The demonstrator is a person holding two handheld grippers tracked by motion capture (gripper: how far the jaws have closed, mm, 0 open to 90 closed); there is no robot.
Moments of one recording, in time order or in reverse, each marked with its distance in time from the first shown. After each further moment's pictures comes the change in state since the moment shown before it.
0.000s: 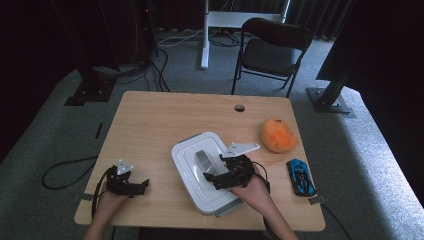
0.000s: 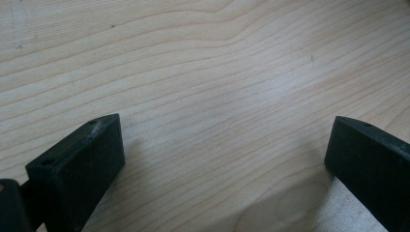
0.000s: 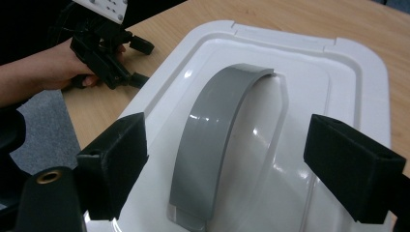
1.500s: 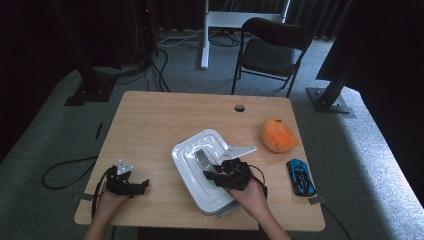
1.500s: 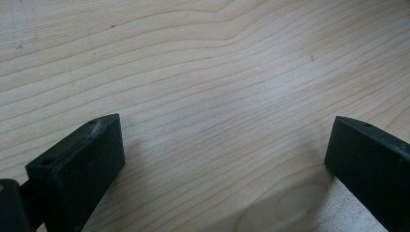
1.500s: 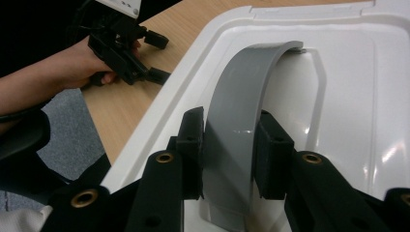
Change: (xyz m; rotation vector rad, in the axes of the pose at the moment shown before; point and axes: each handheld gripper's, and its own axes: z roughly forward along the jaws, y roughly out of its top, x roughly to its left) left arm 0.000 0.000 0.000 0.001 0.000 0.000; right arm 0.012 -0.002 0.002 0.027 0.041 0.045
